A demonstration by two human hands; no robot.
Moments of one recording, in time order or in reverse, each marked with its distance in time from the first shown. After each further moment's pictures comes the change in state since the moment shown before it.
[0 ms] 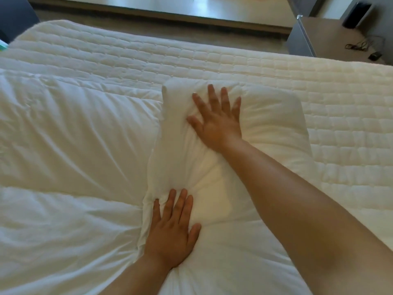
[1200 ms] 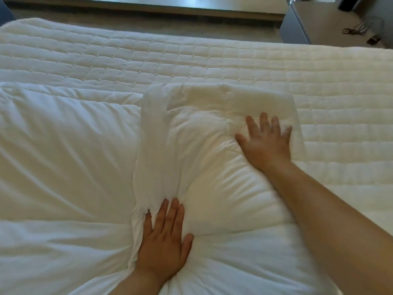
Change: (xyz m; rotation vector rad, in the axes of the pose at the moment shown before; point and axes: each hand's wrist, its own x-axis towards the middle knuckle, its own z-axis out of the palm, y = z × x) left_hand 0.025 -0.007 0.027 0.010 0.012 0.009; right_hand -0.037 0.129 0.019 -0.136 -0.253 0.408
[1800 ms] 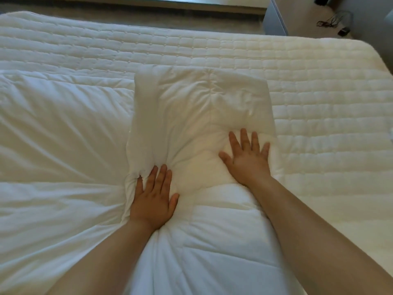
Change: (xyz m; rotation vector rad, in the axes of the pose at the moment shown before) left_hand 0.002 0.007 -0.026 0.091 -0.119 -0.033; right_hand -0.115 0.023 0.040 0.070 -0.043 -0.069
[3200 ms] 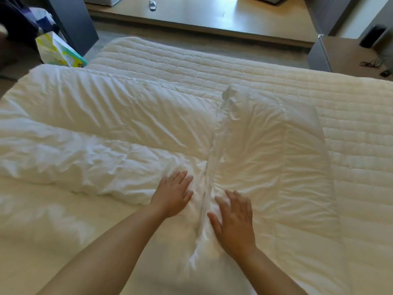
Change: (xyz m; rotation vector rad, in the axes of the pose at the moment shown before) left_hand -0.181 -0.127 -0.126 -0.181 -0.173 -0.066; right_hand -0.288 -0.215 0.002 0.241 0.154 -0.311
